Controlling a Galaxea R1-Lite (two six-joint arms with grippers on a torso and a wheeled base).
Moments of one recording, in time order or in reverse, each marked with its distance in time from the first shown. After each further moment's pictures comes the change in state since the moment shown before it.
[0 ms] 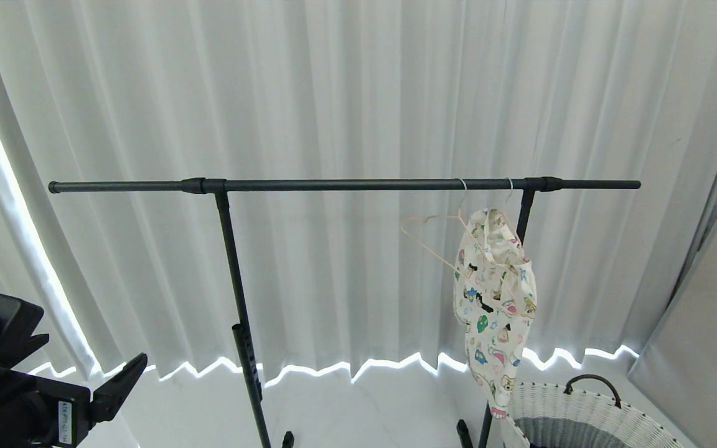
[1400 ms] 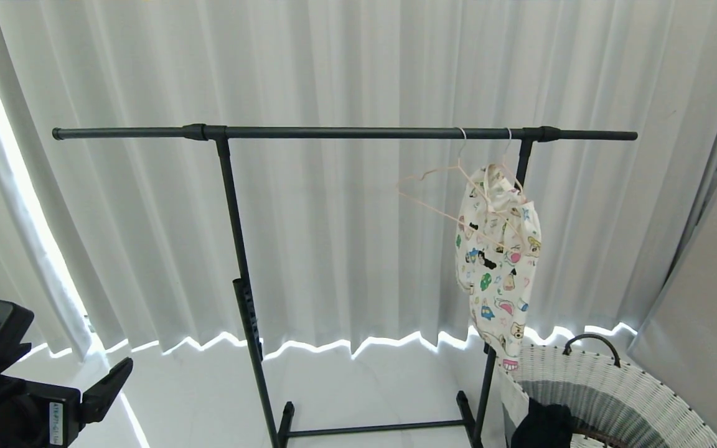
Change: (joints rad) left arm 0.077 0.004 0.016 0.001 0.002 0.001; right arm -0.006 0.003 0.036 -0.057 0.001 -0.021
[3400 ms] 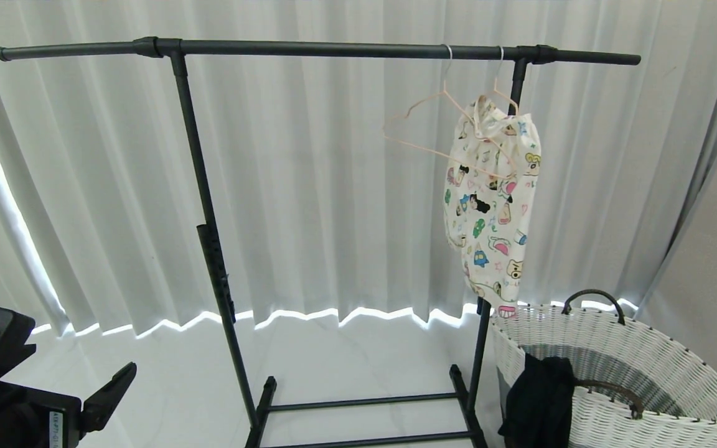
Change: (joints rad) left arm -0.032 -0.022 0.013 -0.001 -0.006 0.019; right arm 0.000 -0.021 0.177 -0.166 0.000 -0.037
